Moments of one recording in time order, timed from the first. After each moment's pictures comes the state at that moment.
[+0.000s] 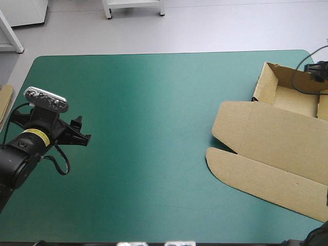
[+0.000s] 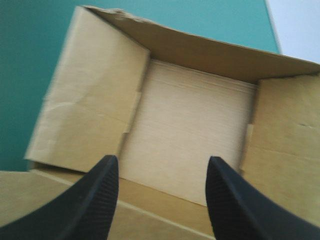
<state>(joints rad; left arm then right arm) -0.42 0.93 -1.08 0.42 0.85 -0.13 -0.37 1.74 -1.90 0.25 1.18 -0.27</state>
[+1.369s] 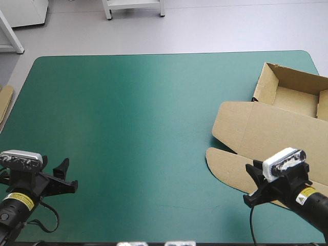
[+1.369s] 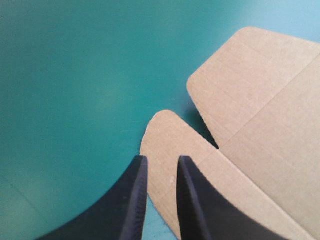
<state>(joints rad) -0.42 0.47 -0.62 0.38 0.79 -0.34 0.27 0.51 -0.62 0.33 0.72 -0.33</state>
